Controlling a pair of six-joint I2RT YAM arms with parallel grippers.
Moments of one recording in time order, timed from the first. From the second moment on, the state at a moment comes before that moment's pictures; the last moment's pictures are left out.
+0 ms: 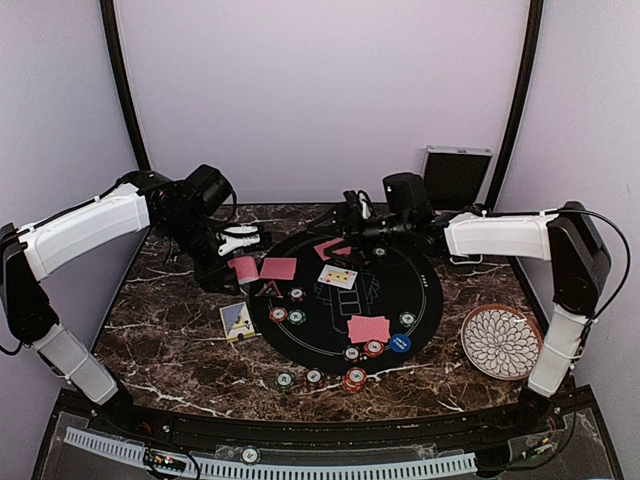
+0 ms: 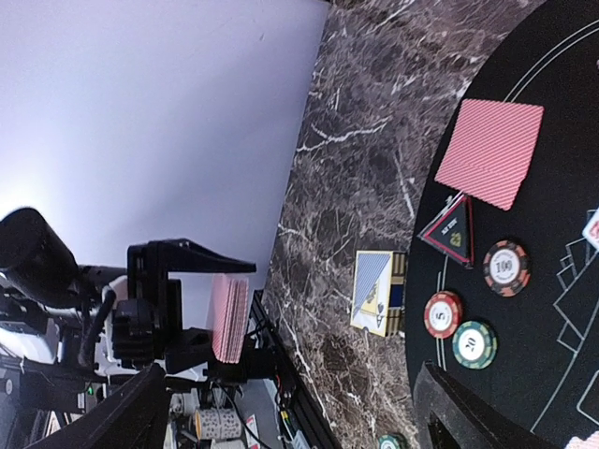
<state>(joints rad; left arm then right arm) -0.61 1.54 1.41 -1.09 0.14 0.63 0.69 1.80 1.27 0.14 -0.68 1.00</state>
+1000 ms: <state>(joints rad) -0.61 1.54 1.46 -1.09 0.15 0.62 0.88 2.06 1.40 0.46 -0.79 1.27</state>
